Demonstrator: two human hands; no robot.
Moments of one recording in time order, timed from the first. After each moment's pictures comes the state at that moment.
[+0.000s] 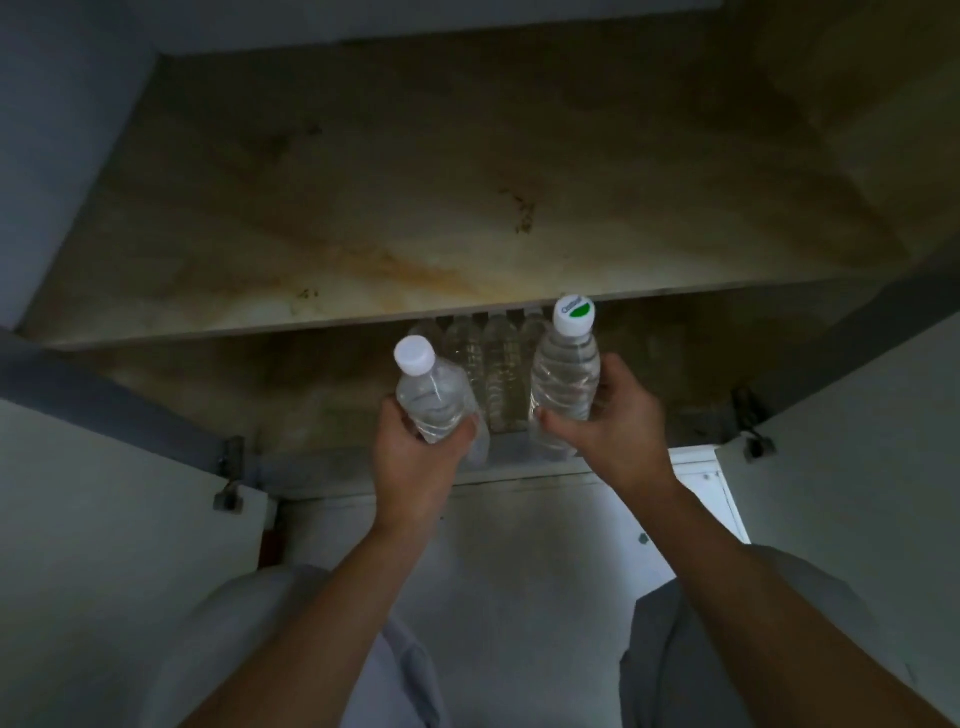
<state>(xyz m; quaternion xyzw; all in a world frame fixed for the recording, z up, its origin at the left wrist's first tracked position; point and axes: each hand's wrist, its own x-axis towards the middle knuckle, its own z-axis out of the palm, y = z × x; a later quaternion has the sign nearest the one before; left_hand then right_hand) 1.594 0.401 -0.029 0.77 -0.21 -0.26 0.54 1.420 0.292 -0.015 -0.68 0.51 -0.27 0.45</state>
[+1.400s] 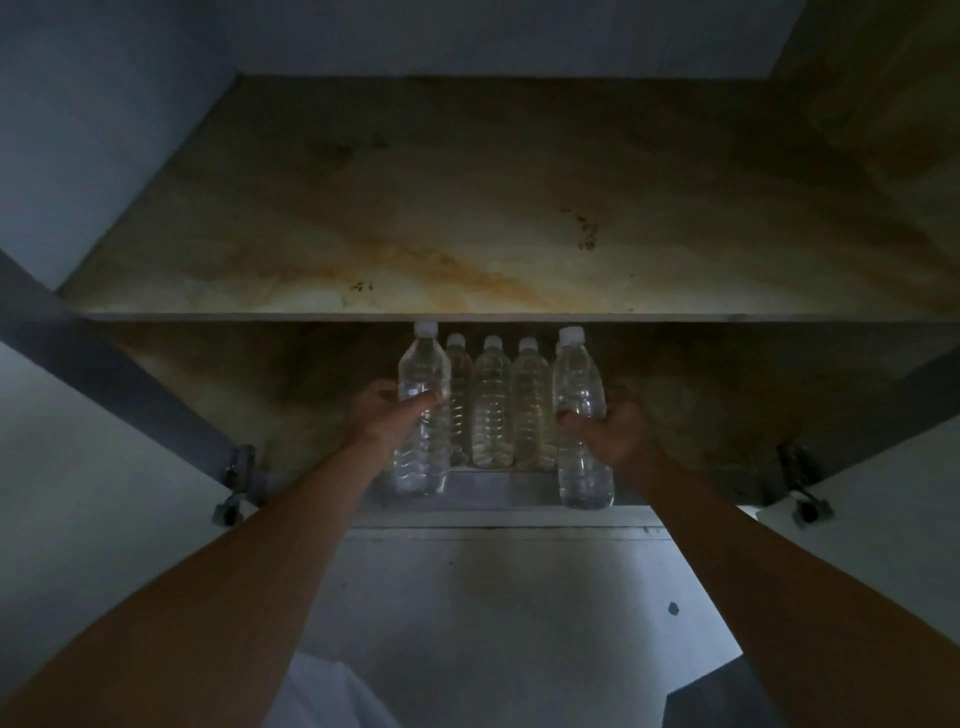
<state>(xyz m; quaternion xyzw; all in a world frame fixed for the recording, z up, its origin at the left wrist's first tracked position) 1.721 0.355 -0.091 0.82 -0.18 -0.34 0.43 1.472 0.232 -0.088 -0.61 0.56 -0.19 0.53</state>
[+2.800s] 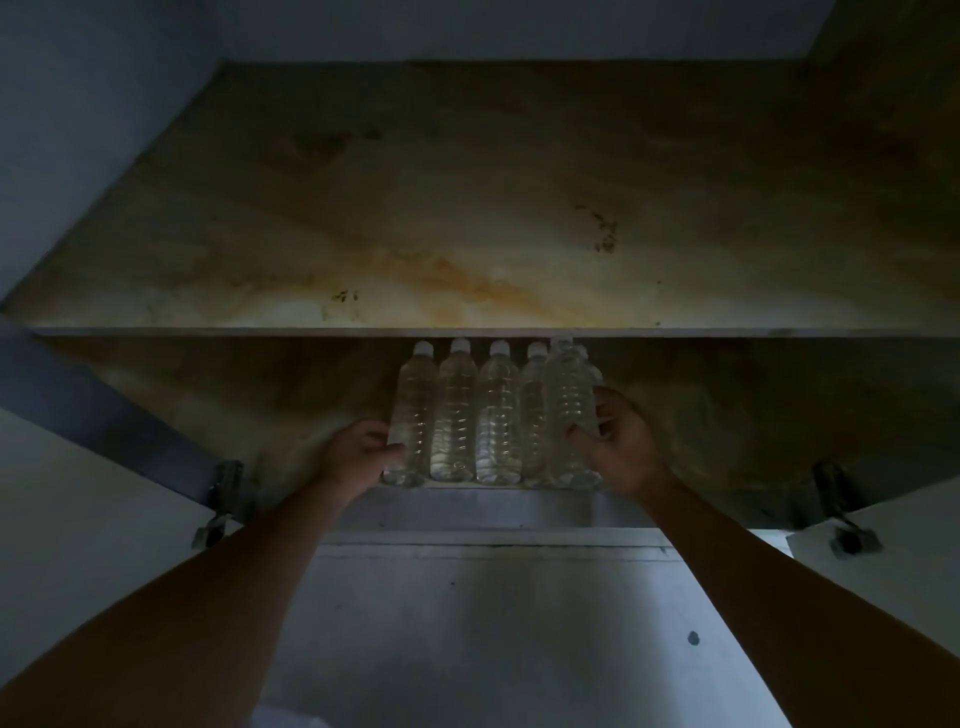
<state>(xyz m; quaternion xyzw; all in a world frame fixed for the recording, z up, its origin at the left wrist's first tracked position) 1.774 0.371 -0.178 0.81 -0.17 -0.39 0.40 1.480 0.205 -0.136 -0.66 0.50 -0.22 0.51</state>
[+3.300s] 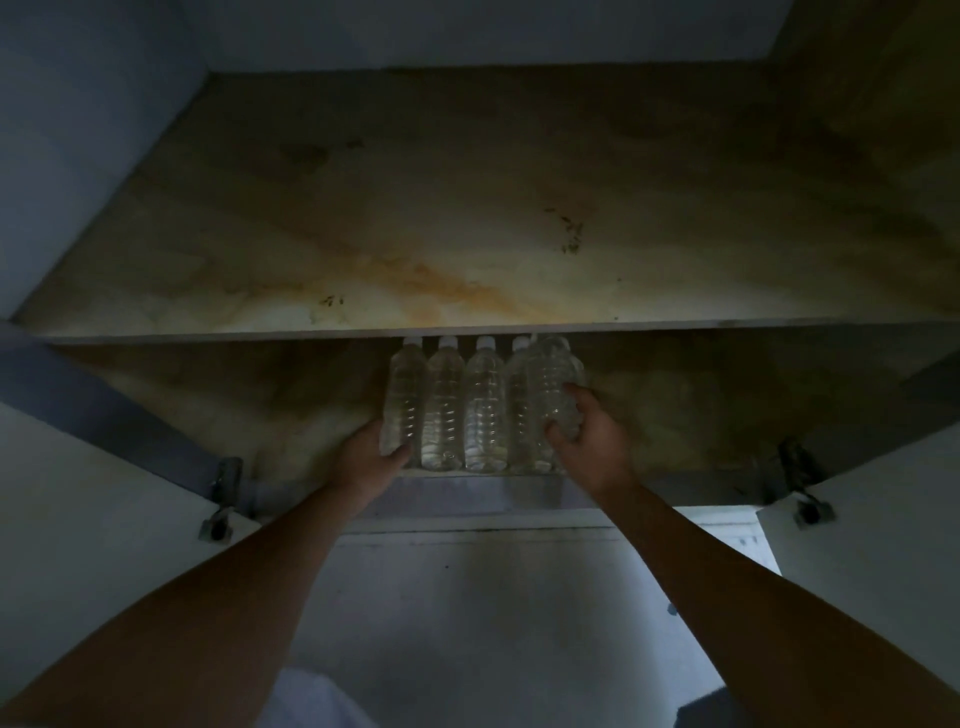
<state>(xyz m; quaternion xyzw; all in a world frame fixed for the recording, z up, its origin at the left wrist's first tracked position) 1.737 0.378 -0.148 0.85 -0.35 -0.30 0.24 1.479 0.230 -0.134 -0.73 0.53 -0.19 0.40</state>
